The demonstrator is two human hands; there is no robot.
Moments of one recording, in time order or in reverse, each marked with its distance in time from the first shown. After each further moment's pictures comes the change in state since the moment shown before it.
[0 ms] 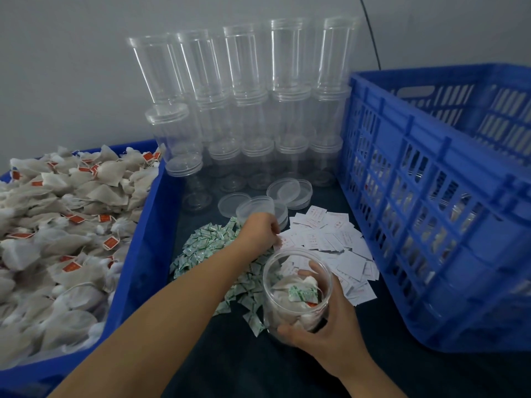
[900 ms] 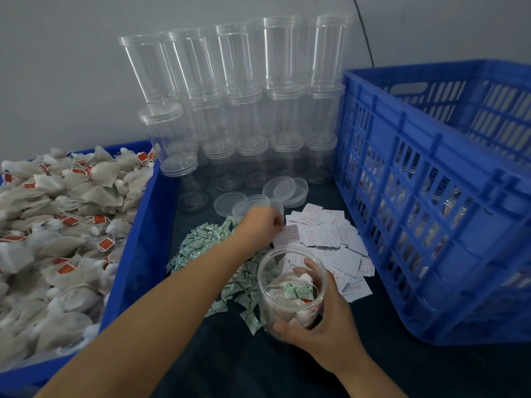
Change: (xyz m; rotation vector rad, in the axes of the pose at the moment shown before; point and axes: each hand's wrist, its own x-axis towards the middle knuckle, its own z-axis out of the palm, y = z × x) left_hand -0.002 0.013 -0.007 0.200 0.041 0.203; right_hand -0.001 -0.001 0.000 0.025 -0.007 -0.004
